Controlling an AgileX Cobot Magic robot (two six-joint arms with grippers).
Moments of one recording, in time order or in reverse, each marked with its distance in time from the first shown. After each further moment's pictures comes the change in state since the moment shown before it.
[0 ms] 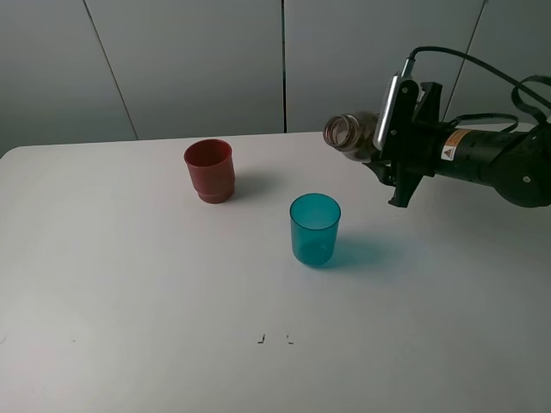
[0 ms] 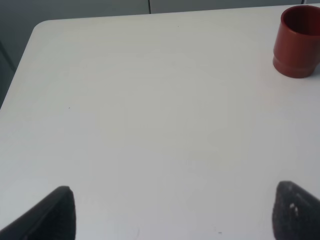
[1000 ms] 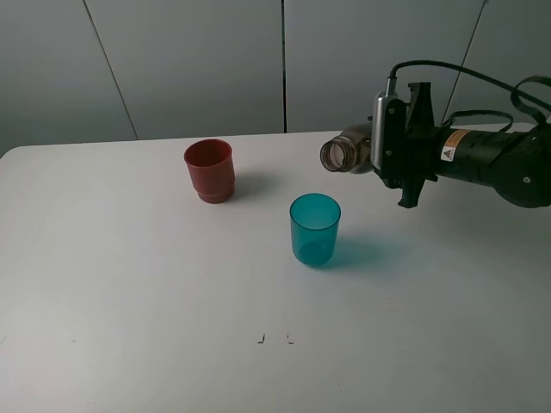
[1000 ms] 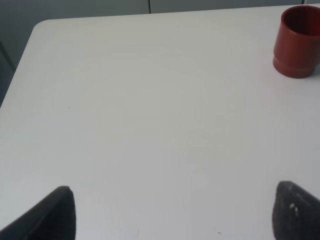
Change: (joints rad) left arm 0.000 0.000 0.000 0.000 0.000 -0.007; right arm 0.000 0.000 0.000 -0.014 -0.002 -0.235
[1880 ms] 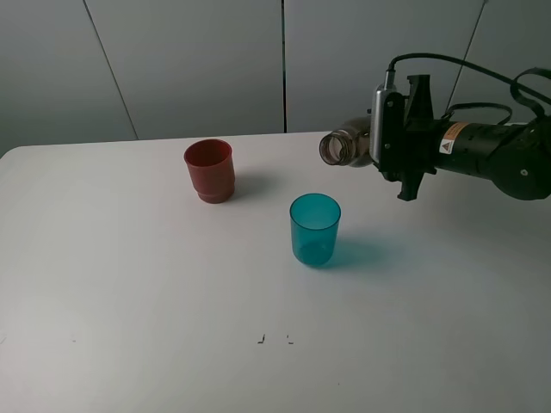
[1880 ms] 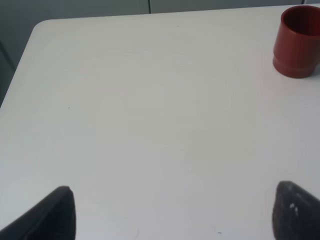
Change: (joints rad) left arm 0.000 0.000 0.000 0.000 0.000 0.000; right arm 0.000 0.000 -0.029 0.000 0.014 -0.004
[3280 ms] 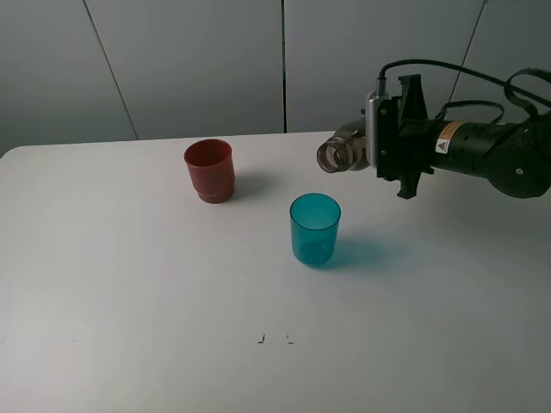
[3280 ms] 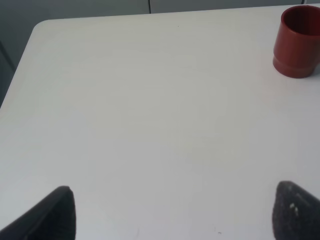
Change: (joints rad) left arm 0.000 0.000 0.000 0.000 0.000 0.000; right arm 0.003 0.021 -0.022 -0.034 -0.010 -0.068
